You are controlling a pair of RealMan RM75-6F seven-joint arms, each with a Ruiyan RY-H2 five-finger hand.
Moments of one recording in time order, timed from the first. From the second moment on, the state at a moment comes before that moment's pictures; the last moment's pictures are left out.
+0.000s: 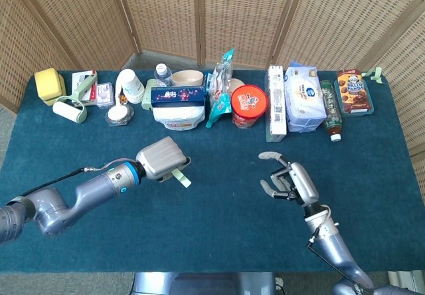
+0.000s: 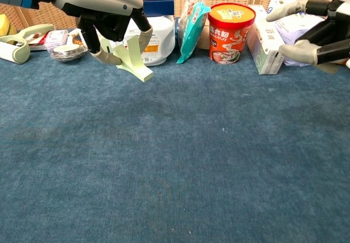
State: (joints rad) left arm -1.10 -1.10 -0.12 -1.74 1.34 0.57 0.26; right arm 0.41 -1.43 0.18 -1.66 -1.48 1.20 0.54
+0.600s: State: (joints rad) left arm -1.13 -1.11 -0.12 -1.74 1.29 0.57 0.29; right arm 0.44 -1.41 0.15 -1.71 -1.47 1.15 0.51
